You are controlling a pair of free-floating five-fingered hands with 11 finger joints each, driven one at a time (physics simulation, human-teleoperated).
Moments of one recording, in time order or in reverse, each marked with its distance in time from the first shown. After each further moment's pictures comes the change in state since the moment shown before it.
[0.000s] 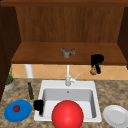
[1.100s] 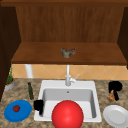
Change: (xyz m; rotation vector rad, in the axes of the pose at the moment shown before) left hand 0.000 0.000 0.000 0.000 0.000 0.000; right hand -0.107 0.204 0.038 0.008 0.018 -0.008
